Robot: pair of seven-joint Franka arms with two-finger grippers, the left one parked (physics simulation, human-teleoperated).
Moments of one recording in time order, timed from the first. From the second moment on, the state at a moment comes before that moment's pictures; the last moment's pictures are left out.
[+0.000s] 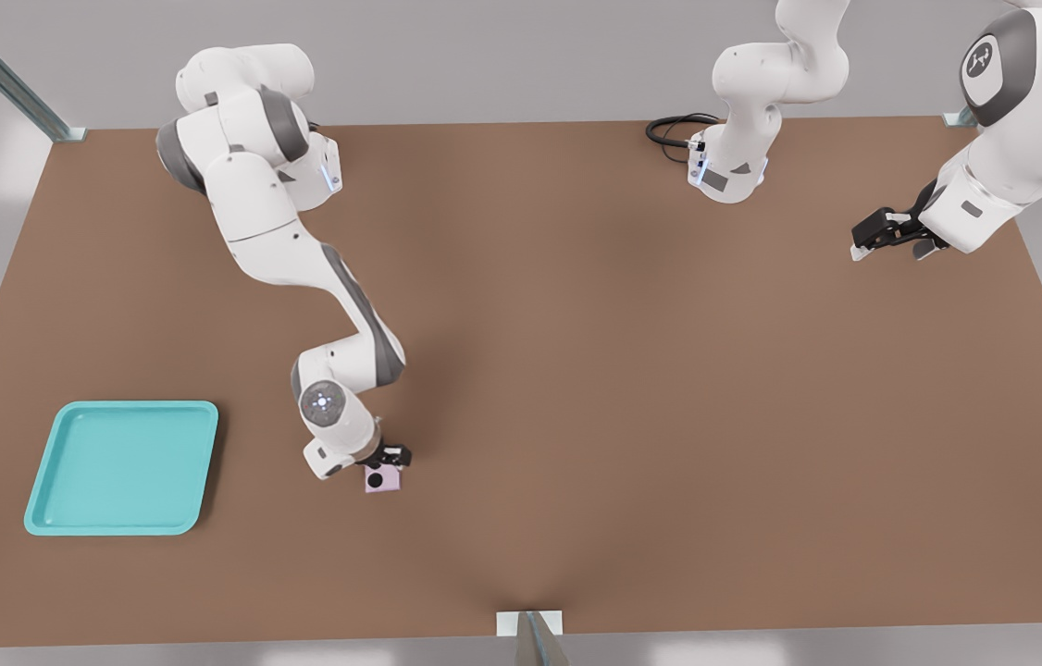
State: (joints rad) arm 0.31 0.85 0.03 -1.54 0.00 2.48 0.48
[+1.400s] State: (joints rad) arm 0.10 0.55 0.03 -1.77 -0.04 2.37 0.43
